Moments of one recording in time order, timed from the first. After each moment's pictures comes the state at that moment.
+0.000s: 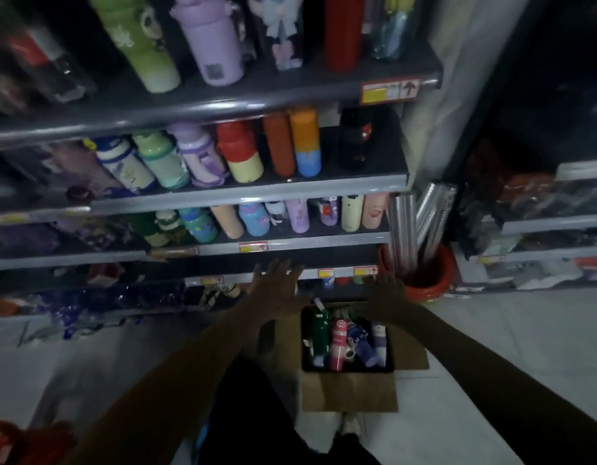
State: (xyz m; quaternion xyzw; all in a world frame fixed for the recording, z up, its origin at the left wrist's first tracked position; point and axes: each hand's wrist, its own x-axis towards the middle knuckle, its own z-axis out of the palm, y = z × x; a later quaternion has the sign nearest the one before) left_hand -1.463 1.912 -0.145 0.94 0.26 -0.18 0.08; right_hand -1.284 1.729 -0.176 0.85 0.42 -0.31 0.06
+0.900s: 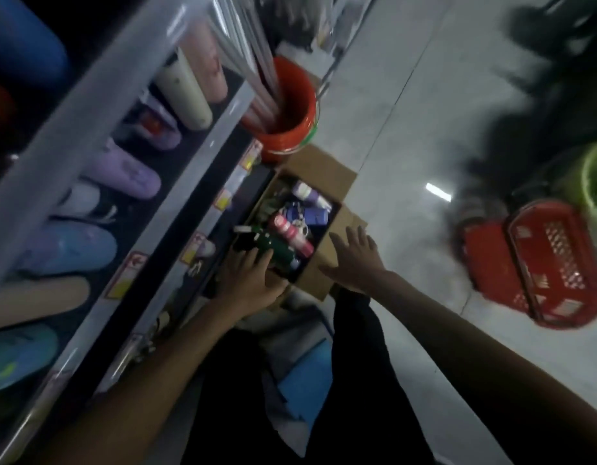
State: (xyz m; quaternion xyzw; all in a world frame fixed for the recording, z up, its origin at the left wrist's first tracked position) left_hand -1.431 2.034 -0.389 0.90 -0.13 -0.41 0.09; right_hand -1.445 1.793 -0.371 0.92 -0.06 -0.36 -0.09
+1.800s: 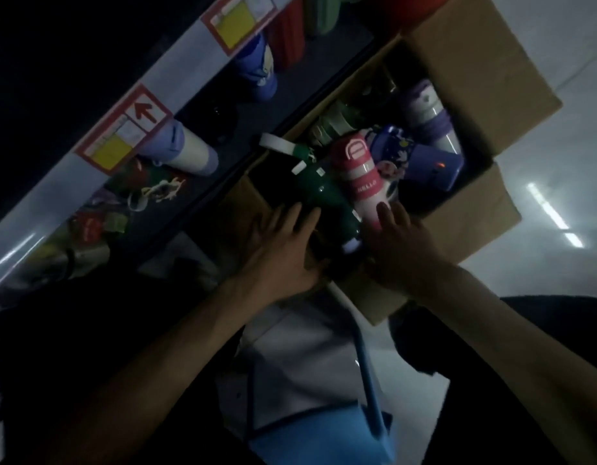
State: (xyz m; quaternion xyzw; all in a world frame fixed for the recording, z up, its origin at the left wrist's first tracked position) left_hand -1.452 2.029 -0.798 0.93 -0.09 -0.33 0.12; right_hand -1.411 1.817 -0.792 0.91 0.23 -0.35 0.02
